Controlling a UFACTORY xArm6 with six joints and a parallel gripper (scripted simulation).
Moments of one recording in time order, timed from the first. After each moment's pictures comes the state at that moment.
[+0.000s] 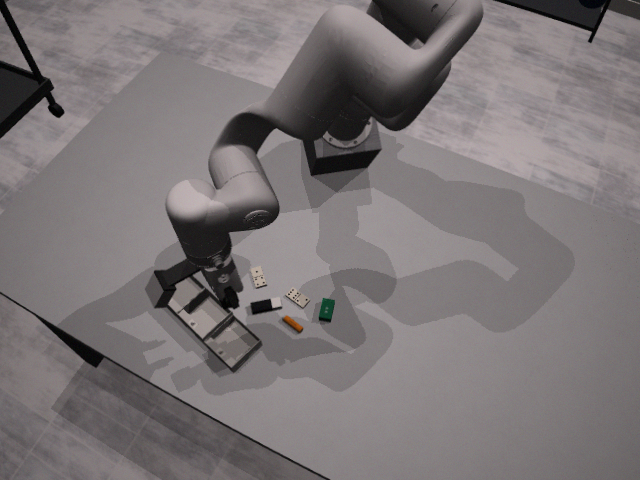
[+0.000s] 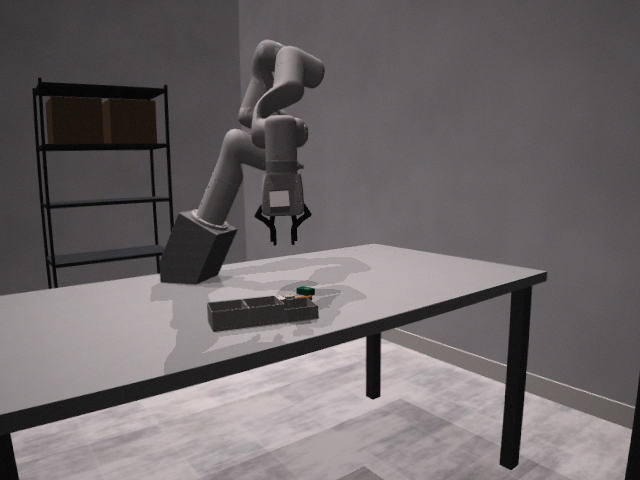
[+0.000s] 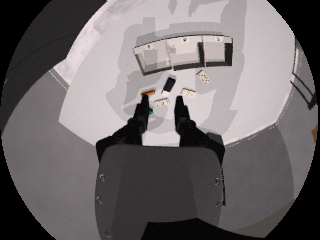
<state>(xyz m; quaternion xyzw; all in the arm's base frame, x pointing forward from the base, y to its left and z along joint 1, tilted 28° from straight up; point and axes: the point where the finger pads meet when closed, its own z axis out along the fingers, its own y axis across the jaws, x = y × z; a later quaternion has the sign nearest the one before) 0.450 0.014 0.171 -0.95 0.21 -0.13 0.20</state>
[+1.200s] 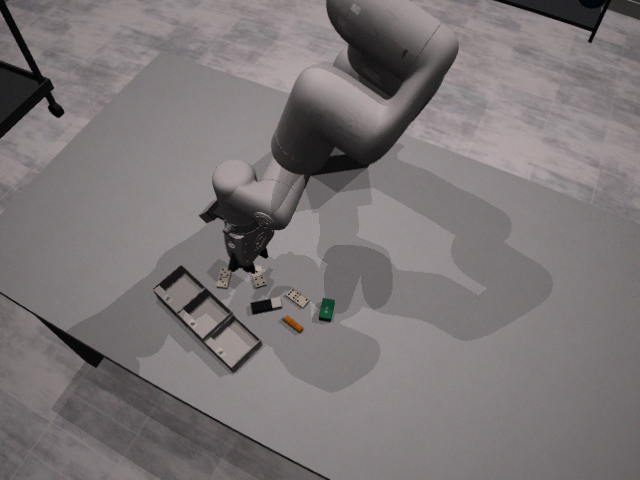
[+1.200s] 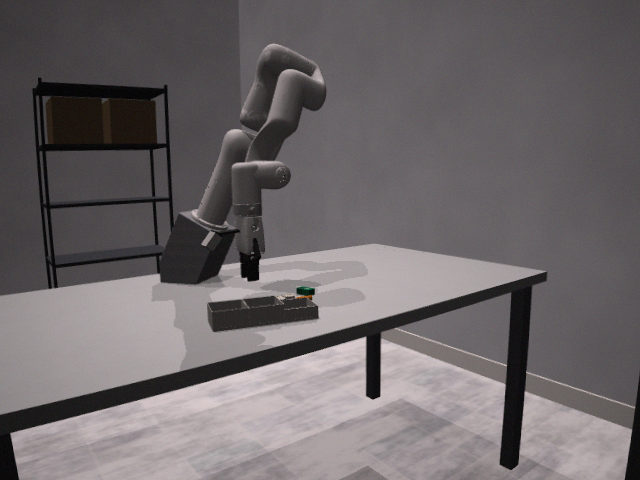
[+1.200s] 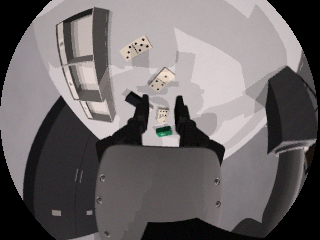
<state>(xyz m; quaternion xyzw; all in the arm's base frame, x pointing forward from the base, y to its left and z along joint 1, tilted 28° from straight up) 0.365 0.016 0.021 -0.69 0.68 0.01 0.23</state>
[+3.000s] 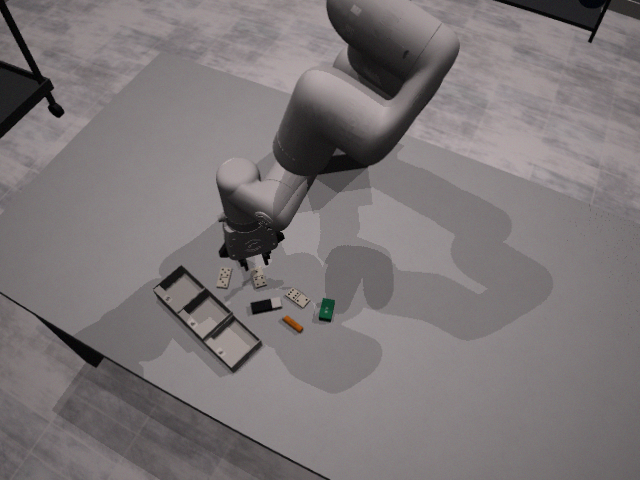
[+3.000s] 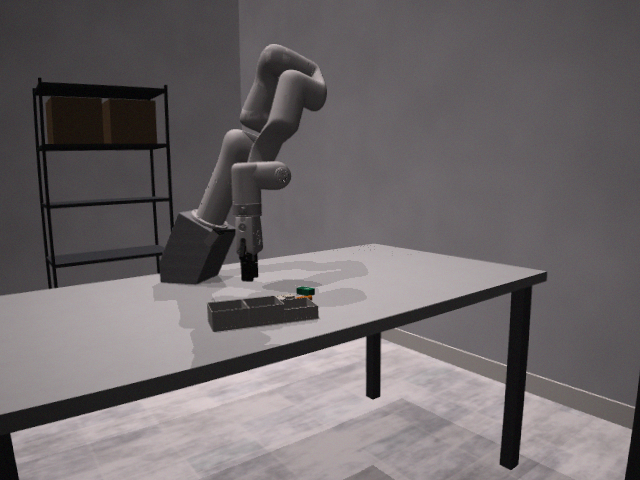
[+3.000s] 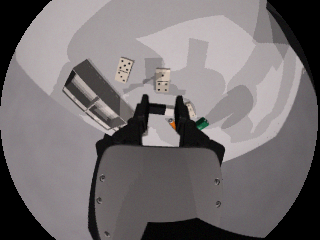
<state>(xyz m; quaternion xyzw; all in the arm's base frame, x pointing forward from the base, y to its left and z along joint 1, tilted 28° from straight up) 0.365 0.016 0.021 -0.43 0.87 0.07 0.23</state>
